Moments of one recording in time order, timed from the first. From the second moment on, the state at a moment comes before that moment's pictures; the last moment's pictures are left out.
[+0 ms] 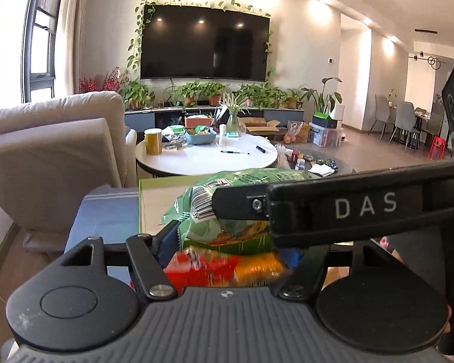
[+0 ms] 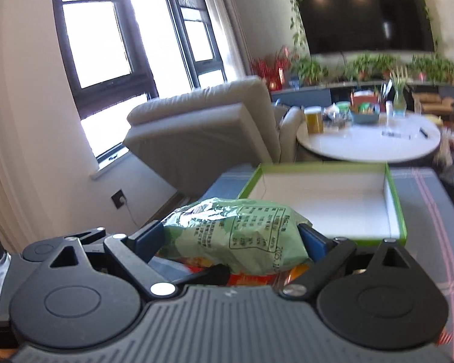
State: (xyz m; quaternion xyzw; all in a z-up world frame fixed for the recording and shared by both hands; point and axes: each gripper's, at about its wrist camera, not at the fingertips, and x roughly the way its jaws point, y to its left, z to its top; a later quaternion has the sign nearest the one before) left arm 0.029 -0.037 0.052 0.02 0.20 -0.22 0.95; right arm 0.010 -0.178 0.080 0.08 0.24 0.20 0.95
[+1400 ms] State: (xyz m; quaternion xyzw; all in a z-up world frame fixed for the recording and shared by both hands) left arm 0.232 -0.073 -0.001 0.11 0.29 -0.20 0.93; right arm 0.191 -0.202 0.024 0.17 0.33 0.16 0.91
